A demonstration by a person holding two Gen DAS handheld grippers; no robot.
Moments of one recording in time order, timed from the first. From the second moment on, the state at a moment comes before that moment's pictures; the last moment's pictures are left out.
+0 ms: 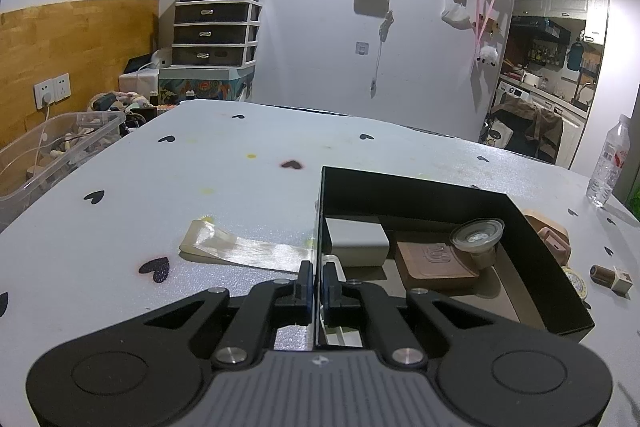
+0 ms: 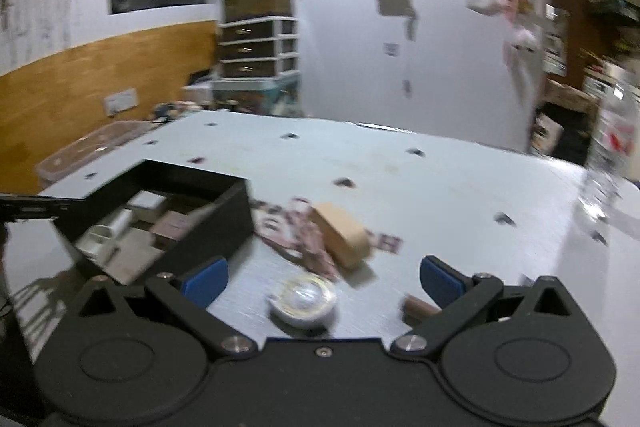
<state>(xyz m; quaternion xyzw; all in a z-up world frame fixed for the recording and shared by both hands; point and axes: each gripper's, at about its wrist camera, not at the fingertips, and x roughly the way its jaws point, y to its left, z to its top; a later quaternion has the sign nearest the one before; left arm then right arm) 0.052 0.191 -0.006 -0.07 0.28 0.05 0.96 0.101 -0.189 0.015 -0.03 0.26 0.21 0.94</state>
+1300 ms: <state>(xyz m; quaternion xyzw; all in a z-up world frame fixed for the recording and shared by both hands) 0.052 0.191 -0.006 -0.07 0.27 0.05 0.96 0.181 -0.189 -0.052 -0.01 0.37 0.07 0.92</state>
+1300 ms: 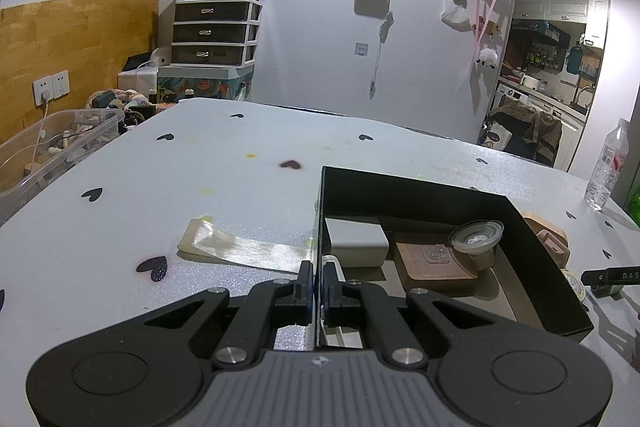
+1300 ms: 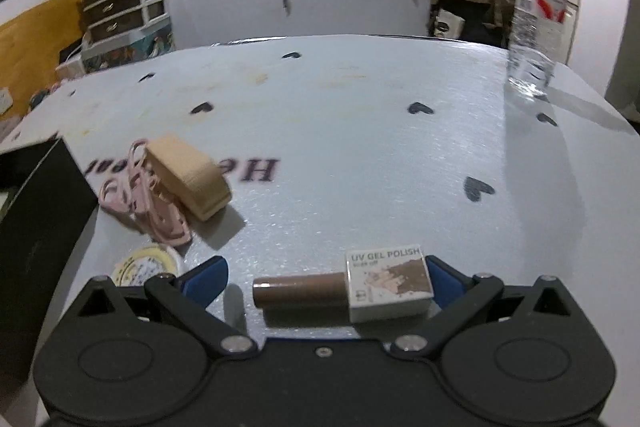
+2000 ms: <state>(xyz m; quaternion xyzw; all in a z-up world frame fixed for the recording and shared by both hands) 0.051 0.191 -0.006 -0.07 0.27 0.05 0.96 0.168 -0.196 -0.040 -0.04 0.36 0.10 0.93</state>
